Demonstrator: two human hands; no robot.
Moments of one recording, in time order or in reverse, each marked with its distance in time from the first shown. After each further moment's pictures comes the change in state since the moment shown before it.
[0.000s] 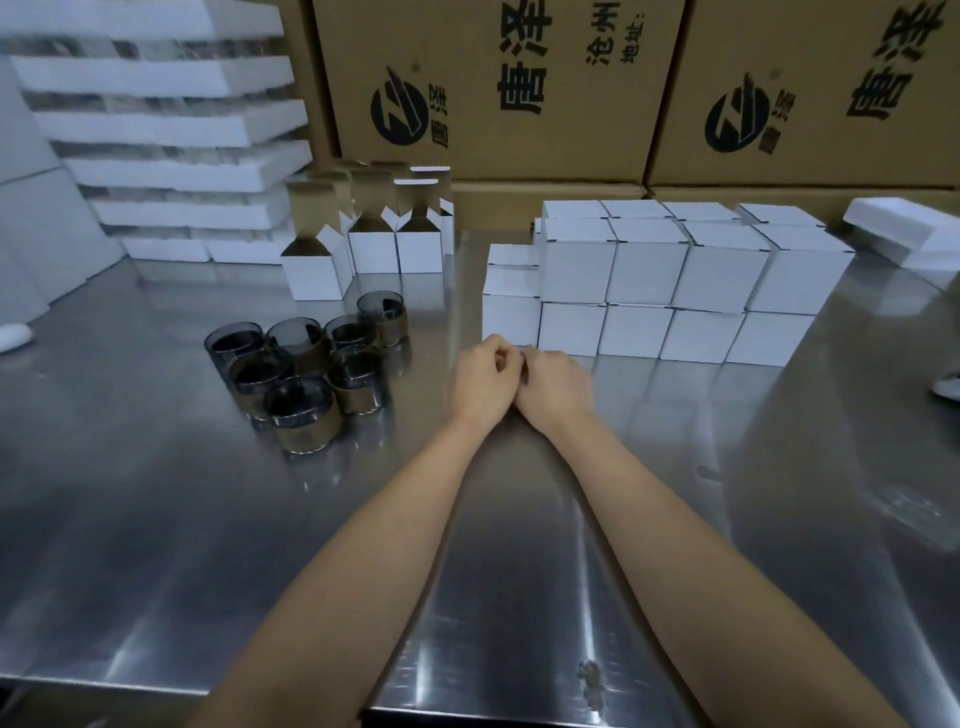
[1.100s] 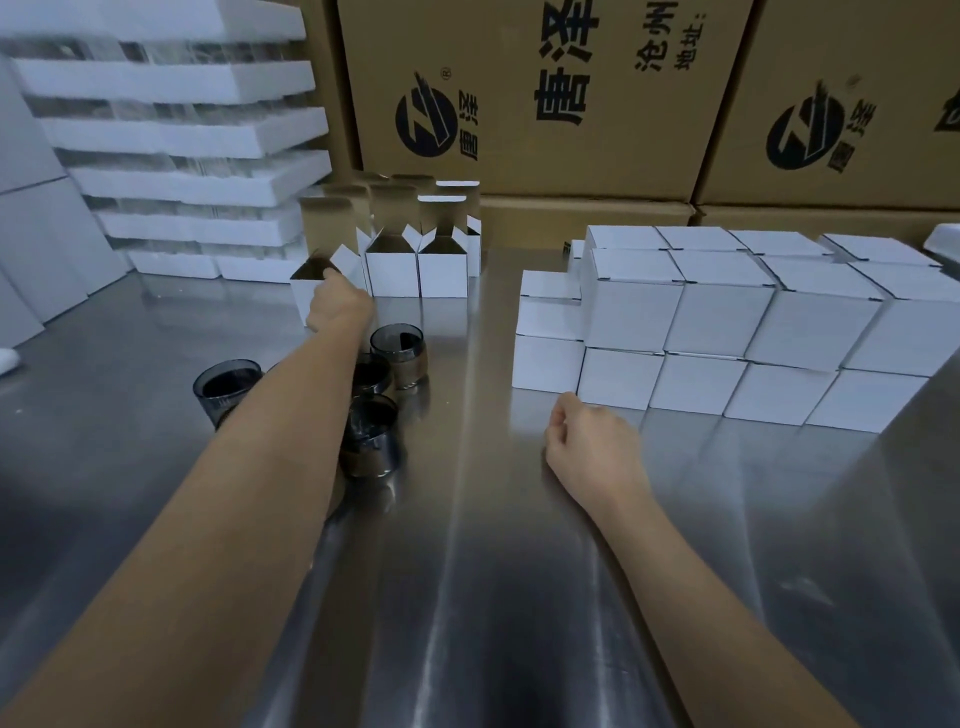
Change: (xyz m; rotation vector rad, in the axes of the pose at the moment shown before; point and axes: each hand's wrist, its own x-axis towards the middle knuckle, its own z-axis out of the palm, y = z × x) left_hand 0.185 -0.082 -0.129 0.385 0.205 -0.474; right_hand 0.012 0.008 0.012 -0.051 -0.006 -0.036
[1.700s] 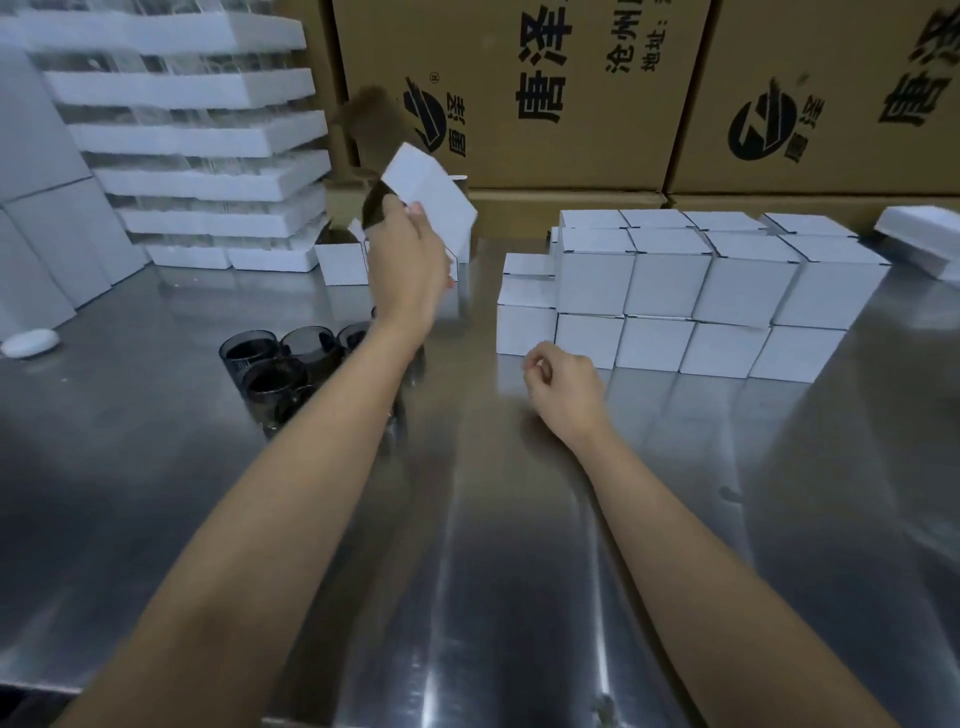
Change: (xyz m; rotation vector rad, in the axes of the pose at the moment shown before) left_hand -0.154 0.070 -0.040 -0.474 0.234 0.420; right_hand -0.008 -0.005 -0.015 0.438 0.112 0.012
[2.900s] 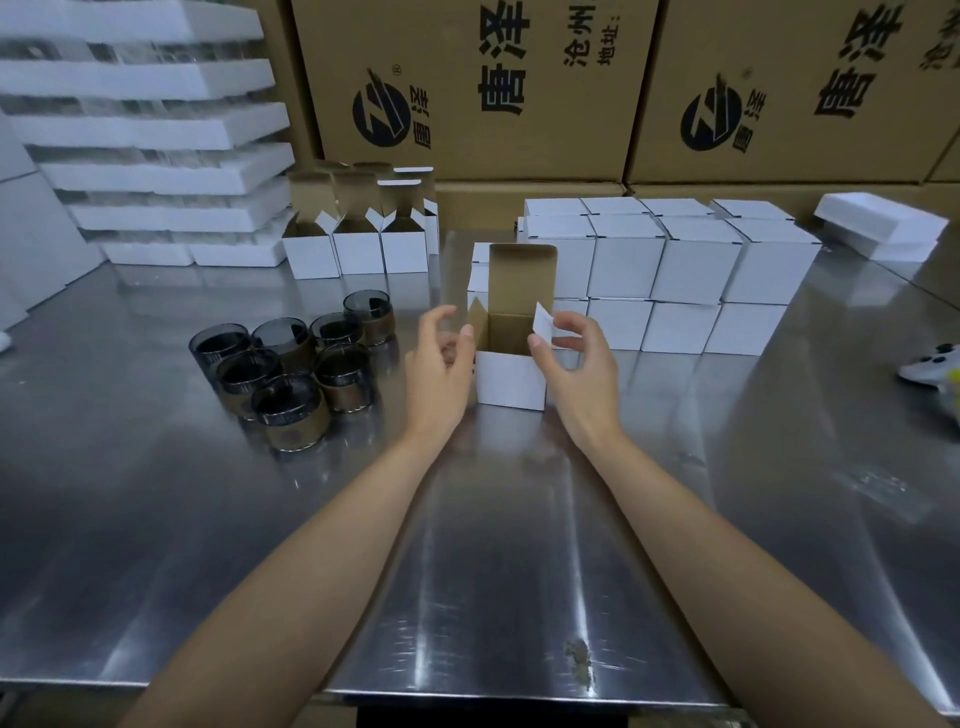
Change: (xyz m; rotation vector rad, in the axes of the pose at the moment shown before) left_hand -0.123 -0.046 0.016 -0.263 -0.243 -0.006; right_hand -0.038 0.006 -0.034 0.460 0.253 0.110
